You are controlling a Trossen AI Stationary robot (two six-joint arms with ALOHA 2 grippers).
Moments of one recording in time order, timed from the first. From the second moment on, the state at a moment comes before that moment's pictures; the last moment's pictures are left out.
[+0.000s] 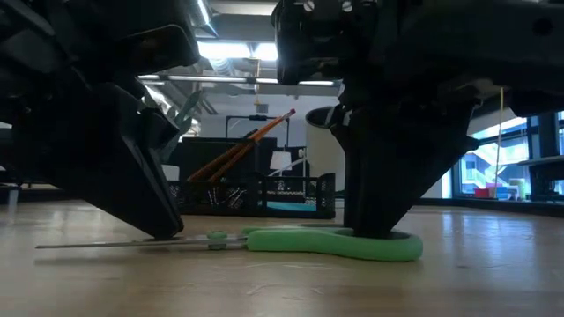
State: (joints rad) left arm -0.62 1.92 0.96 -0.02 -0.42 -0.60; right arm 0.49 2.20 1.58 -0.72 0.17 0.42
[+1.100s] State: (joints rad) left arm -0.67 1.86 0.95 0.00 -0.51 -0.54; right arm 0.50 2.20 1.63 -0.75 0.16 0.31
